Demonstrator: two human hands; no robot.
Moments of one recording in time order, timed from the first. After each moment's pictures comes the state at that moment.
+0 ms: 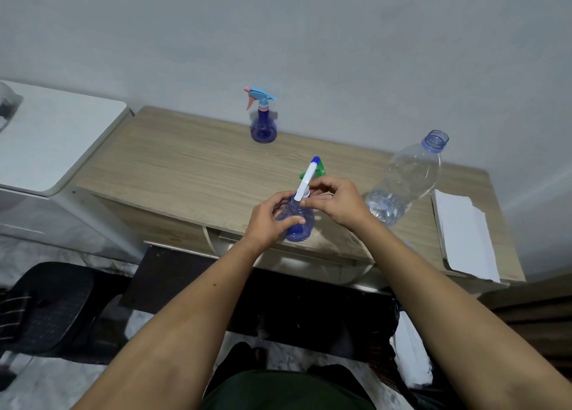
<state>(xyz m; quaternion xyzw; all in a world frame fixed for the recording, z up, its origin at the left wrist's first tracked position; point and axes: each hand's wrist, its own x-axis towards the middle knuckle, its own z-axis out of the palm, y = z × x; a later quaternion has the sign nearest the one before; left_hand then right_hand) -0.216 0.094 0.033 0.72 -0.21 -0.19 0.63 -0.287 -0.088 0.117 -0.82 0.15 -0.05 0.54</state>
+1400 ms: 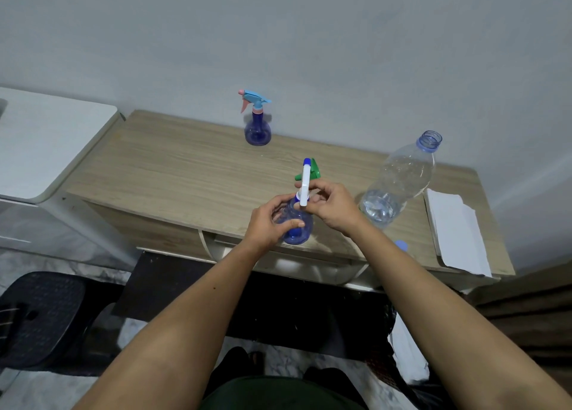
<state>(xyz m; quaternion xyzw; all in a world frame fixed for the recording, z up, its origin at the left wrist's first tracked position) -0.219 0.093 0.035 0.72 -0.20 -0.21 0.63 -0.288 -0.077 0.114 -0.83 0.15 -0.05 0.54</state>
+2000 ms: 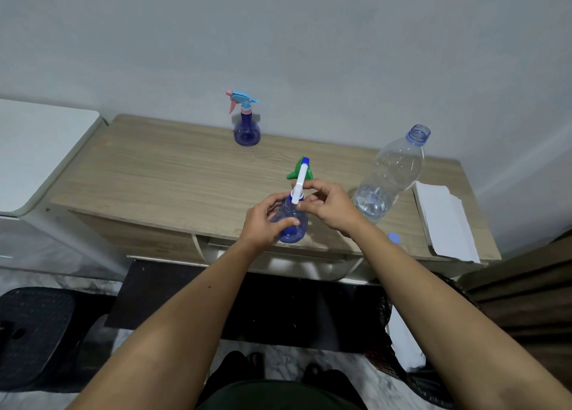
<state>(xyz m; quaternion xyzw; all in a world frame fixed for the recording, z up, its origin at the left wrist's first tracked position) -0.215 0.095 0.035 0.71 -0.22 -0.22 0.63 -0.296 -0.076 0.113 -0.81 0.18 -0.04 0.56</state>
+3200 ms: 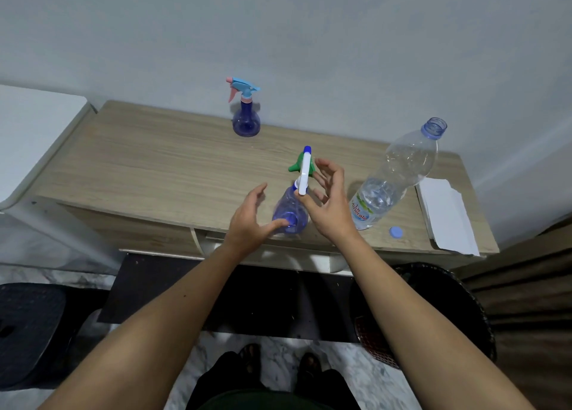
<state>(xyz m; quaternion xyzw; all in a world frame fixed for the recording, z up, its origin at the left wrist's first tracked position) -0.204 0.134 0.020 0.79 -0.26 -0.16 0.53 -0.304 -0.031 0.104 -0.76 0.19 -0.20 0.58</state>
